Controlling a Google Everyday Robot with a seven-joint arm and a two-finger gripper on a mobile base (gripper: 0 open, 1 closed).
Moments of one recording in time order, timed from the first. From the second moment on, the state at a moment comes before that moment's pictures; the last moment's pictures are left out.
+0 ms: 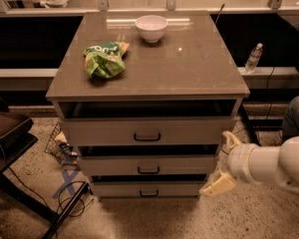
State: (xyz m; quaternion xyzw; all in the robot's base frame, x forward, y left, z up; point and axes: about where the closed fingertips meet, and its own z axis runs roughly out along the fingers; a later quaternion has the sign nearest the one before) arm 0.465 -0.193 0.673 -0.50 0.78 0.08 0.36
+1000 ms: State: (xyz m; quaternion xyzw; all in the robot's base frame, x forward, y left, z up) arm 0.496 -0.172 0.582 -0.52 0.78 0.05 0.35
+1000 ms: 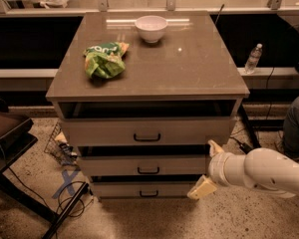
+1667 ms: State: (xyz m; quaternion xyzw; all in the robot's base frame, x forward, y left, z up) arm 0.509 -0.162 0.531 -0.54 0.77 0.10 0.32
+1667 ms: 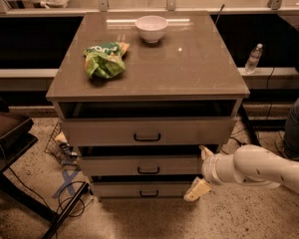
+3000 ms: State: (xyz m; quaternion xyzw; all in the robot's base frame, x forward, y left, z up) arm 0.576 -0.134 0.433 -0.59 0.74 0.13 0.30
